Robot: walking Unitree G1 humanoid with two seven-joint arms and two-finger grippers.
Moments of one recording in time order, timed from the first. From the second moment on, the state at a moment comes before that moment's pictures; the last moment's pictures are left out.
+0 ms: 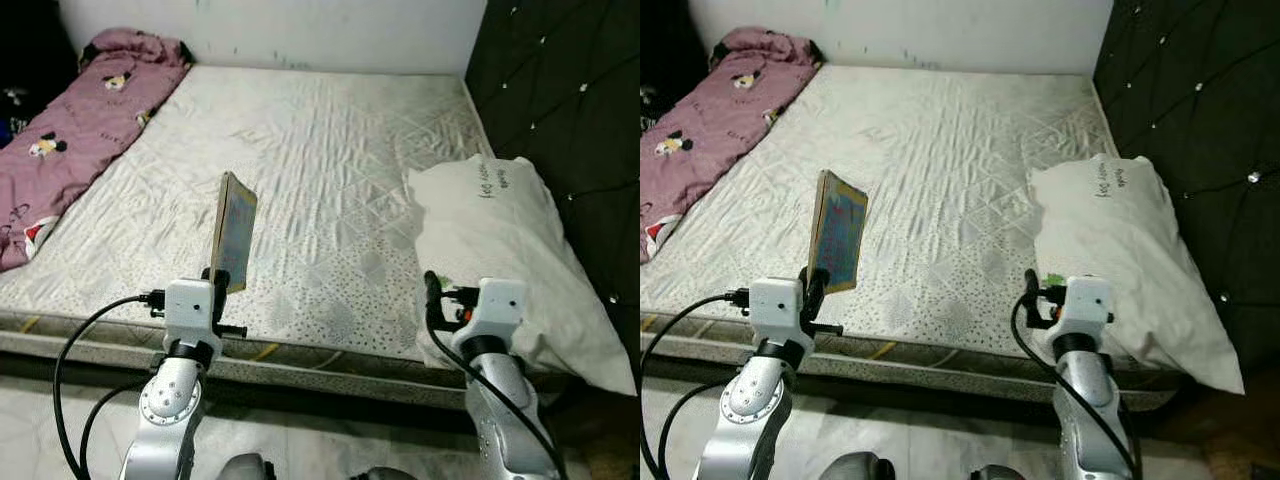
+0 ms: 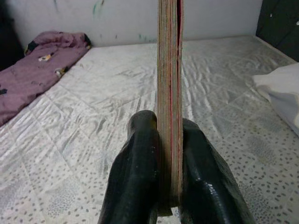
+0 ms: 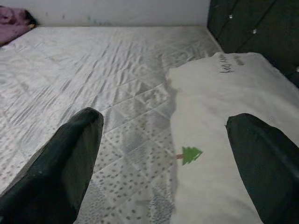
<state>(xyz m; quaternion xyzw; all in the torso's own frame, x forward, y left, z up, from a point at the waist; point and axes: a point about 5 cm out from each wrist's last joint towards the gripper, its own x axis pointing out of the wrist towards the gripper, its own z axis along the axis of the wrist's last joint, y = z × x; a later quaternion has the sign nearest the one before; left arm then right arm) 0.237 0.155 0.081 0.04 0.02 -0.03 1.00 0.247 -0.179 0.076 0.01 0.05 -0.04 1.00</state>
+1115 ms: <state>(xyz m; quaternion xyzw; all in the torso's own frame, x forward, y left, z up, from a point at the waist) 0.240 0.160 0.085 0.03 0.02 -0.04 1.00 0.249 -0.171 0.076 0.02 0.06 -0.03 1.00</state>
